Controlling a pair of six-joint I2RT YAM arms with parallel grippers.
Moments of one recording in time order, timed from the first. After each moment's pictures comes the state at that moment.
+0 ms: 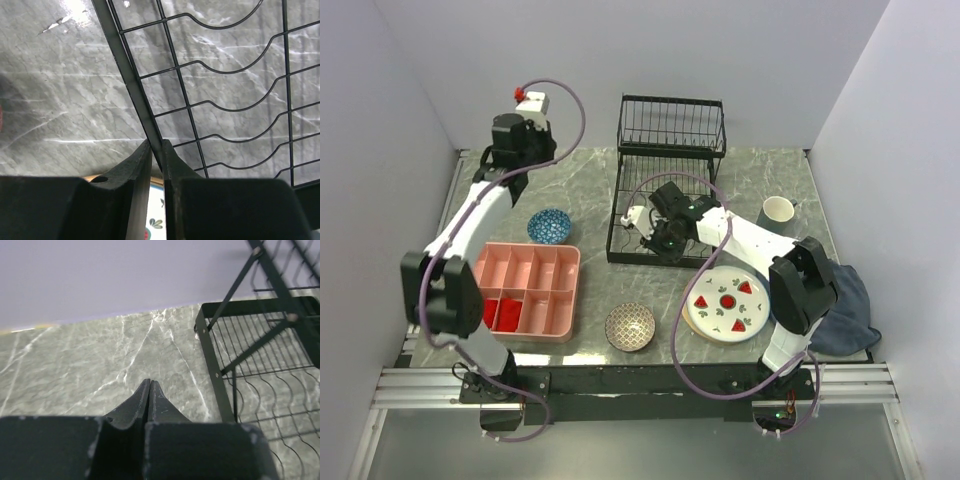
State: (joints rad) left arm -0.16 1.68 1.47 -0.08 0.11 -0.07; right arm 0.64 1.74 1.34 -0.77 -0.18 -0.52
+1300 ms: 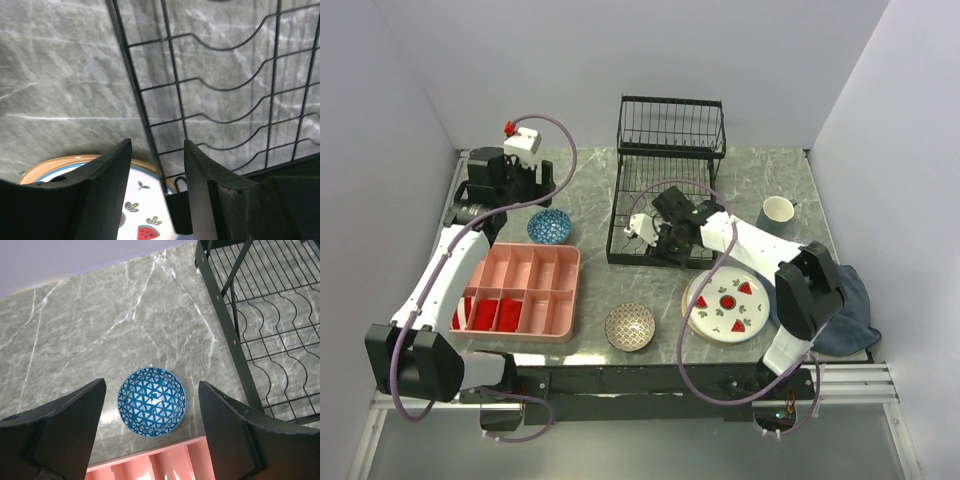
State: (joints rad) left arm -0.14 1.28 1.19 -0.31 0.15 0.09; right arm 0.65 1.68 1.27 -0.76 -0.09 -0.66
